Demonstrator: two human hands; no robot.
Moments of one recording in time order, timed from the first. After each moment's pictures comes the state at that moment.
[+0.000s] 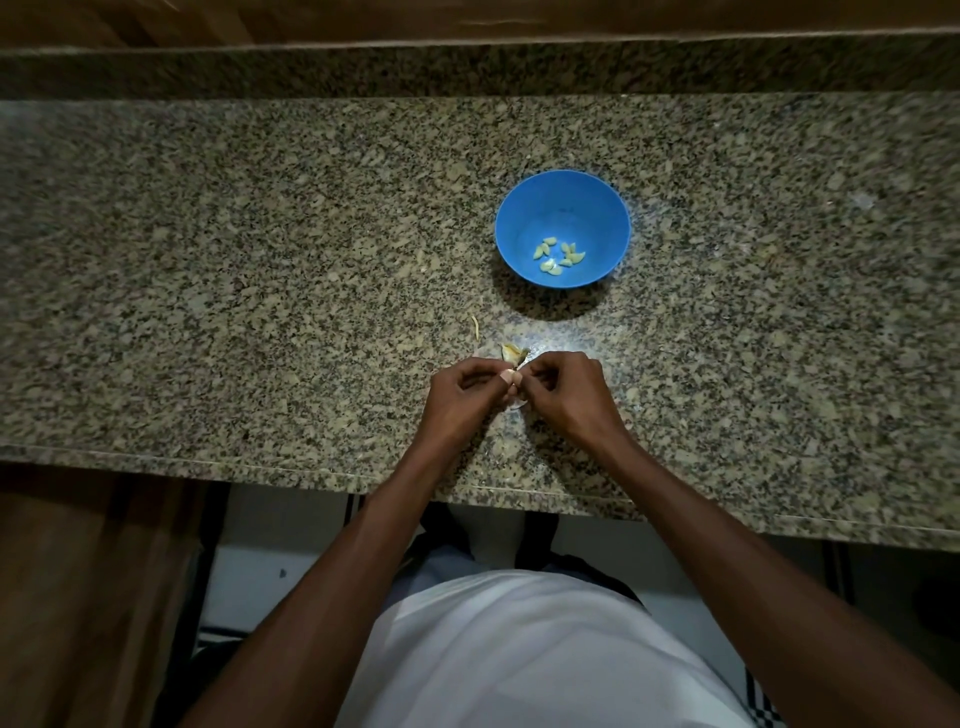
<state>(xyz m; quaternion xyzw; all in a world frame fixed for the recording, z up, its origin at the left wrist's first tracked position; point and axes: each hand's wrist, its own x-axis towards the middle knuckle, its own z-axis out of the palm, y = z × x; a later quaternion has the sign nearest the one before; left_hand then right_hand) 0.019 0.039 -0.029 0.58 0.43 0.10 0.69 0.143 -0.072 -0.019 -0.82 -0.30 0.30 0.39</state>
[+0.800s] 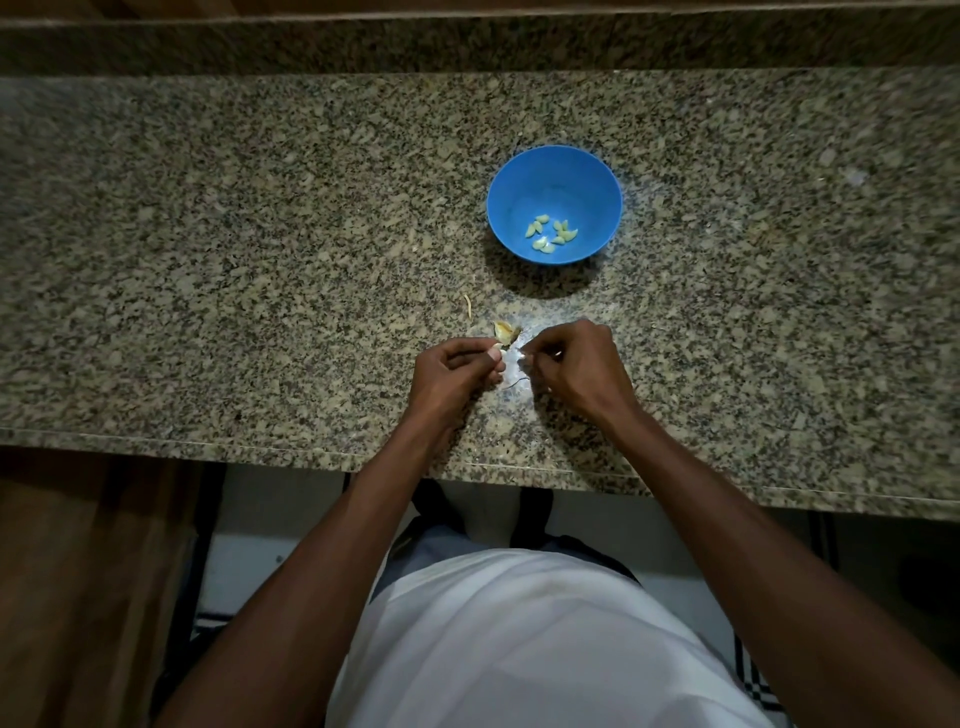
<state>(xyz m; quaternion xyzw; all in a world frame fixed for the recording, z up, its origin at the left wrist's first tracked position) 0.015 0.039 -0.024 0.50 0.46 0.13 0.72 0.157 -0.086 -0.014 -0.84 -0.34 0.25 0.34</state>
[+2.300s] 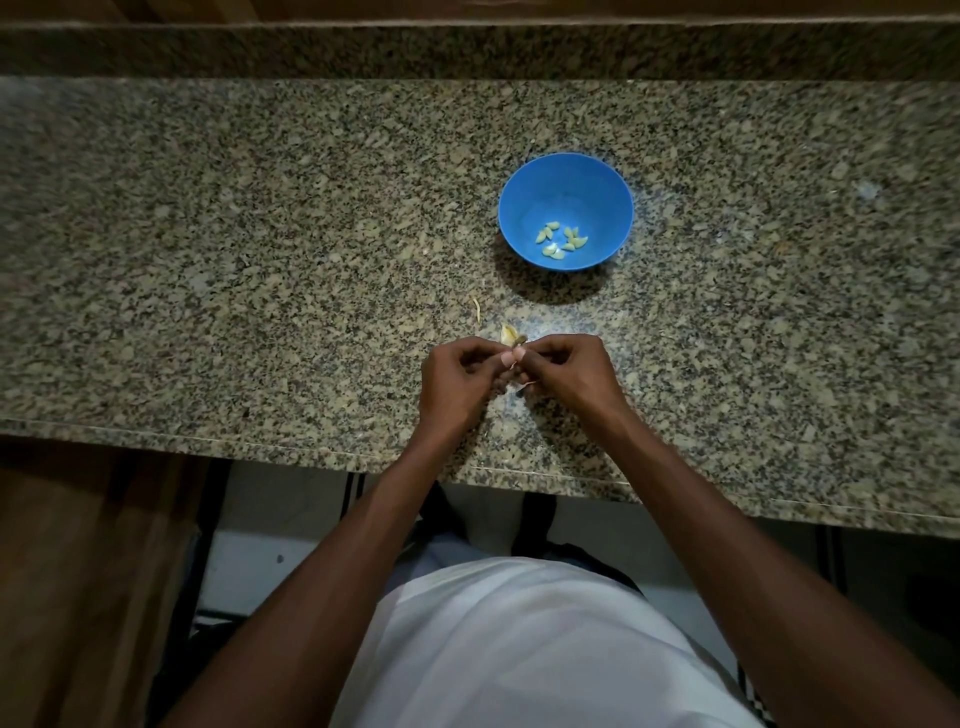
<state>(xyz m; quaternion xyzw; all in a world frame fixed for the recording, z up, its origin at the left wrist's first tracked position) 0.018 0.033 -0.016 0.67 0.42 0.15 0.59 0.141 -0.076 -0.019 -0.73 -0.16 0.40 0.52</state>
